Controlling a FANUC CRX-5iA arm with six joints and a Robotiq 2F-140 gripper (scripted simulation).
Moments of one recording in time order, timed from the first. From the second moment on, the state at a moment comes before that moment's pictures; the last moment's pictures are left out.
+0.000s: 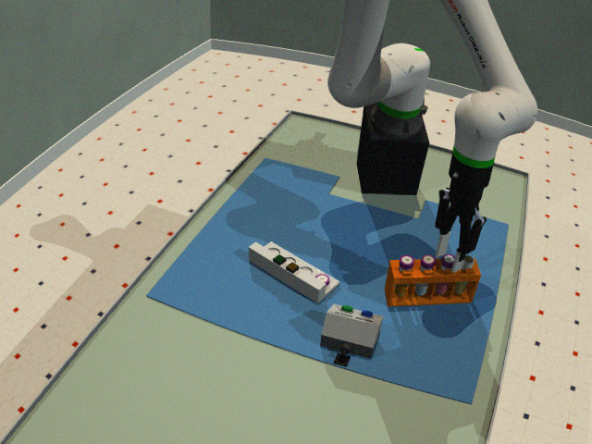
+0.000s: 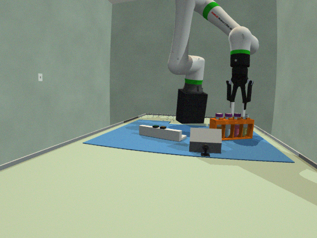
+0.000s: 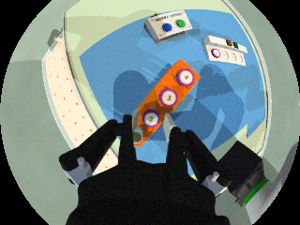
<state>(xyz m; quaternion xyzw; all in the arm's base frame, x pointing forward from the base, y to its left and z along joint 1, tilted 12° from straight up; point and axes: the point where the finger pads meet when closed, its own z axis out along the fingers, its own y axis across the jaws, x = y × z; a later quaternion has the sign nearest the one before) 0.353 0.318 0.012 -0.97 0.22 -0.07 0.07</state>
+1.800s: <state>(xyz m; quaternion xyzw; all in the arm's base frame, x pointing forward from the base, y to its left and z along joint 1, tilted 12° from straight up) 0.353 0.318 0.012 -0.81 0.58 -0.05 0.10</state>
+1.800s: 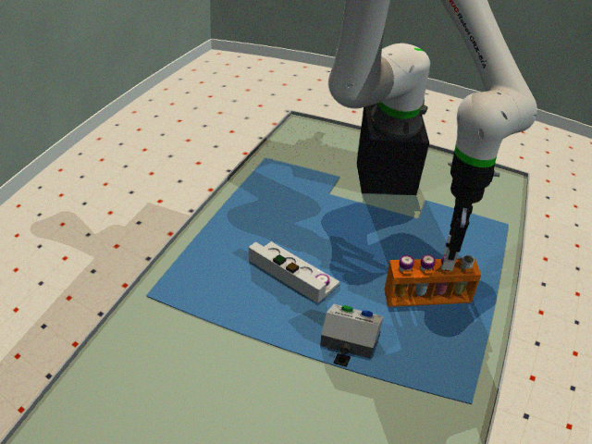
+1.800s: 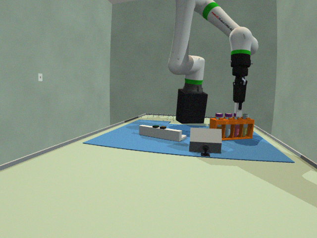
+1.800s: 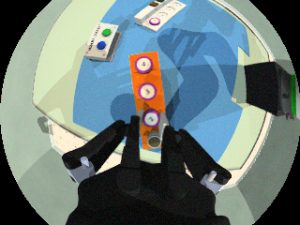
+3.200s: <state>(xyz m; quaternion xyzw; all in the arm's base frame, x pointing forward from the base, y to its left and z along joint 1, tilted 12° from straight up) 0.353 0.318 0.012 -0.95 0.31 -0.06 0.08</state>
